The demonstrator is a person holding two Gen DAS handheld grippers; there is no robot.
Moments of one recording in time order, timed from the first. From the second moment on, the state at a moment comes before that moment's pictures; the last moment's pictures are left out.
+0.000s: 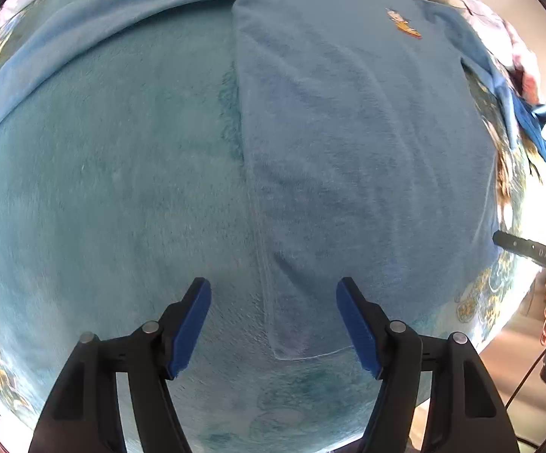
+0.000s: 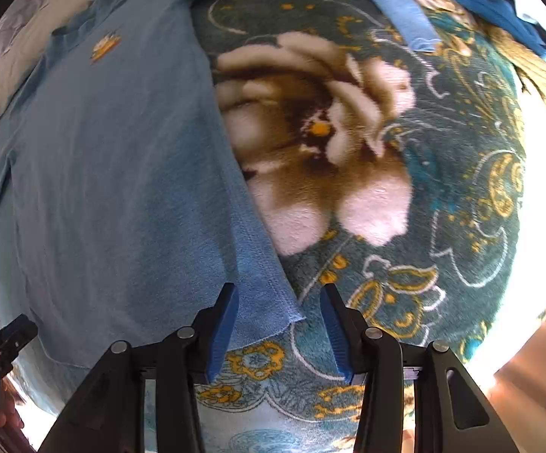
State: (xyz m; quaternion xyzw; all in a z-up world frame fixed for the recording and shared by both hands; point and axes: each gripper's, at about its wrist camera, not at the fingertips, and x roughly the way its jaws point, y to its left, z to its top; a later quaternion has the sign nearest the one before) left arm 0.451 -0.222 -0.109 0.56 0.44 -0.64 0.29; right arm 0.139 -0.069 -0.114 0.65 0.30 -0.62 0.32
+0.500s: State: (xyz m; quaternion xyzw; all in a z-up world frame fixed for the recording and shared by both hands) left arm 0.458 -0.222 -0.117 0.54 0.51 -0.60 0.30; right arm 0.120 -0.055 -0.105 0.65 0.31 -0.60 0.35
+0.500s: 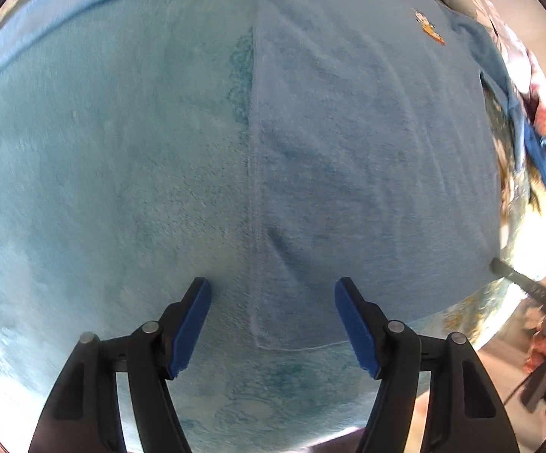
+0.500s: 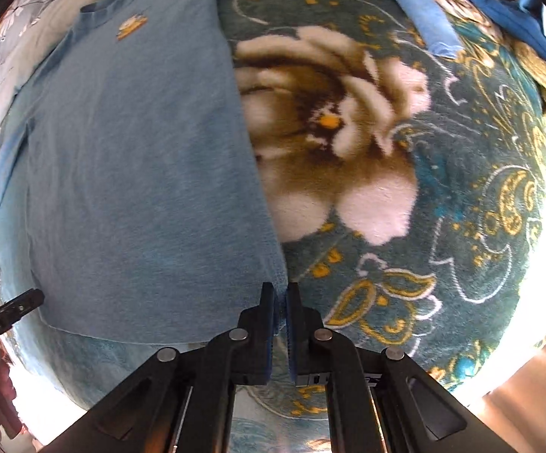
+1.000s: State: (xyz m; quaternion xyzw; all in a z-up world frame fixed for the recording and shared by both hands) left arm 0.472 -0.226 -0.102 0.51 0.55 -0.59 0.29; right arm 0.132 -0.056 -0.091 0.65 0.32 -0.60 0.36
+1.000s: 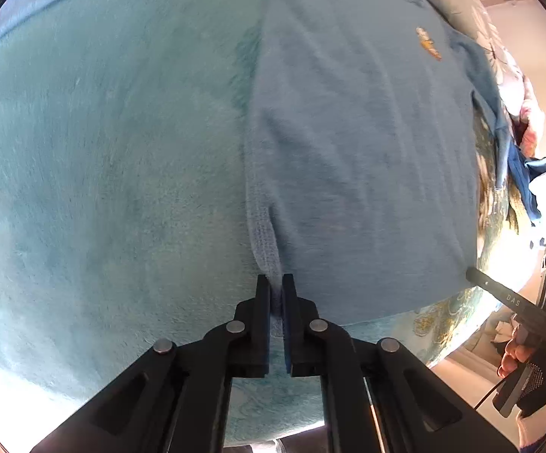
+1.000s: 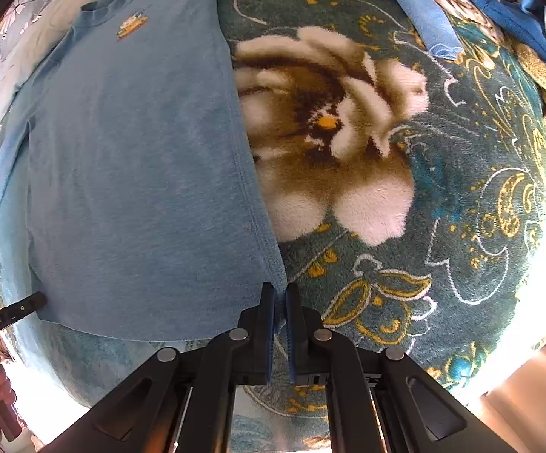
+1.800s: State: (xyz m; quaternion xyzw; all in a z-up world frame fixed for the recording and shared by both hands) left arm 0.480 -0.219 -0.061 0.55 0.48 -0.63 0.27; right arm 0.148 -0.035 -0.053 0.66 0.32 -0.59 0.34
